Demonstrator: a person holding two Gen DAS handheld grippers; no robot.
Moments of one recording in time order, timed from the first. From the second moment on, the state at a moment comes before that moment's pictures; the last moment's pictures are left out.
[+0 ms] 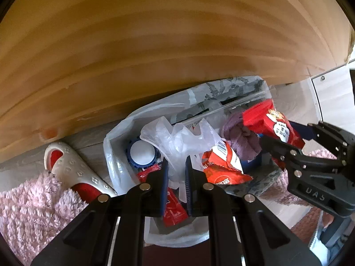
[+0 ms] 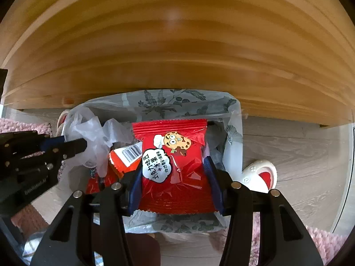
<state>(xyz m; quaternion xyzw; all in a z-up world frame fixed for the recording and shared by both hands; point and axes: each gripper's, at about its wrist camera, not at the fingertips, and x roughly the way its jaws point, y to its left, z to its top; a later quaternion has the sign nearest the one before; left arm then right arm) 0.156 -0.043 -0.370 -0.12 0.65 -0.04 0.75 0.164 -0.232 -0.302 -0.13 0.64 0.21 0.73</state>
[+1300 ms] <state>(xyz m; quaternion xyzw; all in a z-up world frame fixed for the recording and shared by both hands) 0.156 -0.027 -0.382 -0.14 0.67 0.01 0.73 0.165 -0.219 -0.324 -0.16 0.64 0.19 0.72</state>
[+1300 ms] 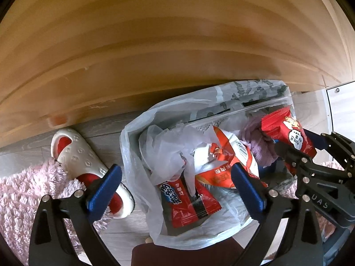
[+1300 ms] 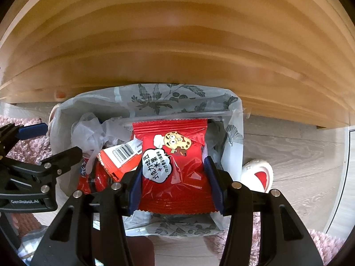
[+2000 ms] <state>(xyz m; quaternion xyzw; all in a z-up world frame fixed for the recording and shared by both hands) 0.155 -0.021 -0.384 -0.15 0.67 0.03 0.73 0.164 -0.218 -0.331 -0.17 0.65 0.18 0.72</state>
